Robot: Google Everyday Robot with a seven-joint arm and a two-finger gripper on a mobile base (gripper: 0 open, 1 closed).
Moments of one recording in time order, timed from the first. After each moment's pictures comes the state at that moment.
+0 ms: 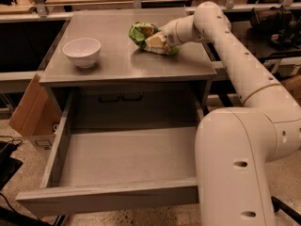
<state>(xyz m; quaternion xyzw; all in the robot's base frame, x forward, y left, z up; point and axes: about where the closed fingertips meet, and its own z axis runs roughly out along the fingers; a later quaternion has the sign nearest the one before) 0.884 -0.028 0.862 -0.42 0.74 0.18 0.49</state>
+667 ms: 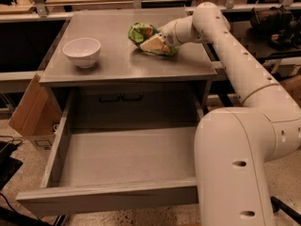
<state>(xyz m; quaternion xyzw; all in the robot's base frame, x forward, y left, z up) 0.885 -0.025 0.860 -0.42 0.74 0.18 0.49</state>
